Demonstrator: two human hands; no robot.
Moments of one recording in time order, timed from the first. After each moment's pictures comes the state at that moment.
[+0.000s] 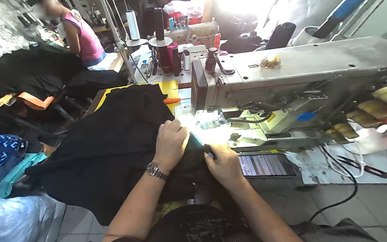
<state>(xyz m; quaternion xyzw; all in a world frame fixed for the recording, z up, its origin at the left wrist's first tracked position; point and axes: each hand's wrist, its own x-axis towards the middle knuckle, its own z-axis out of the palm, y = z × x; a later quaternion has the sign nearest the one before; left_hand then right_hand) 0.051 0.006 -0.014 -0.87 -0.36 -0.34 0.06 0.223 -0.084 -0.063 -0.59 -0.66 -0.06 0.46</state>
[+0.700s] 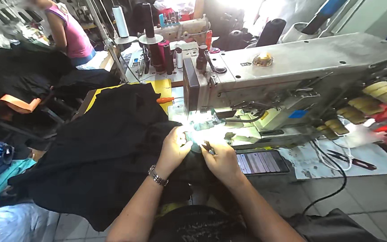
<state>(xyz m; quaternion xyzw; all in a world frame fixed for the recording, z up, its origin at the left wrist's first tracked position) 0.068 0.004 -0.044 -0.75 -0.37 -0.39 -0.38 0.232 -0.077 -0.056 -0.61 -0.65 -0.03 0.46</state>
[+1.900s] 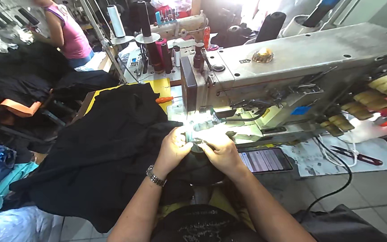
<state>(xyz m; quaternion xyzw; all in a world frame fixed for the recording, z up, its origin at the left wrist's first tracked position) 0.062 0.007 -0.040 -0.74 -0.35 -0.38 -0.43 0.251 -0.057 -0.070 -0.56 -0.69 -0.01 0.46</state>
